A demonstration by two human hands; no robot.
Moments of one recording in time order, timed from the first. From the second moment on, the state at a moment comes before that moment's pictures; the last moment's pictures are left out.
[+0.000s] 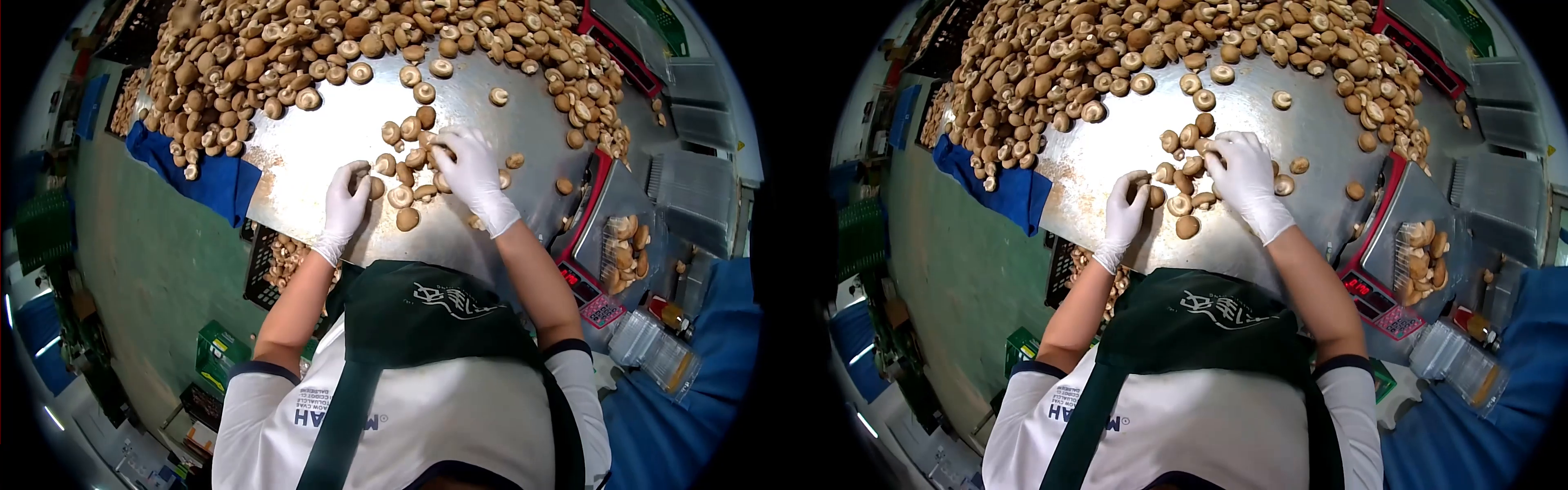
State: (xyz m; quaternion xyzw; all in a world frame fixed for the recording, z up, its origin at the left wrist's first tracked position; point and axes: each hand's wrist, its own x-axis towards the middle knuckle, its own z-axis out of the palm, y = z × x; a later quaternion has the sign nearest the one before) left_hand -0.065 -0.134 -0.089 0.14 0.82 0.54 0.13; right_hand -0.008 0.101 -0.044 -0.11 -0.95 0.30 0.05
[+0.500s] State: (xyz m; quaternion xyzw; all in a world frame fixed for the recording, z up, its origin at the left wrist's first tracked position) left_hand -0.131 -0.069 -0.079 0.12 0.77 0.56 0.27; right_hand -0.044 0.124 -0.054 -0.14 -0.86 0.48 0.03
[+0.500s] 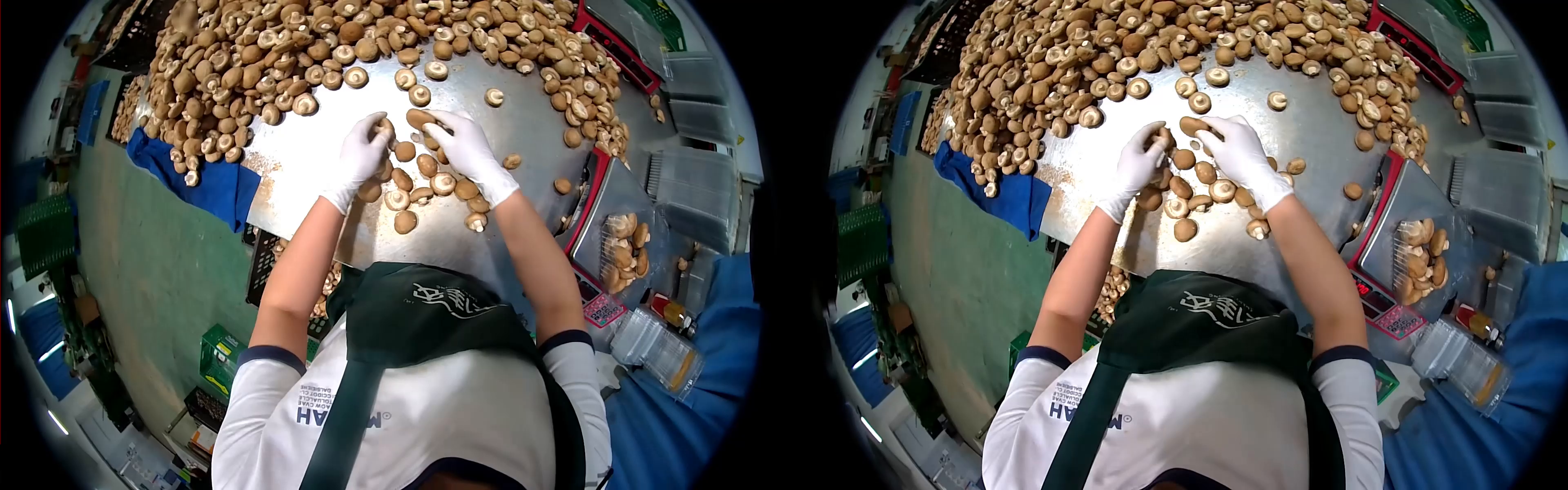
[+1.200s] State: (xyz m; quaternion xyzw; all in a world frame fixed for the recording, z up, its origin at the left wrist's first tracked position) left_hand -0.091 -0.153 -0.064 -0.05 0.41 0.84 0.35; right_hand 0.089 0.118 -0.052 -0.30 -0.49 0.81 0.16
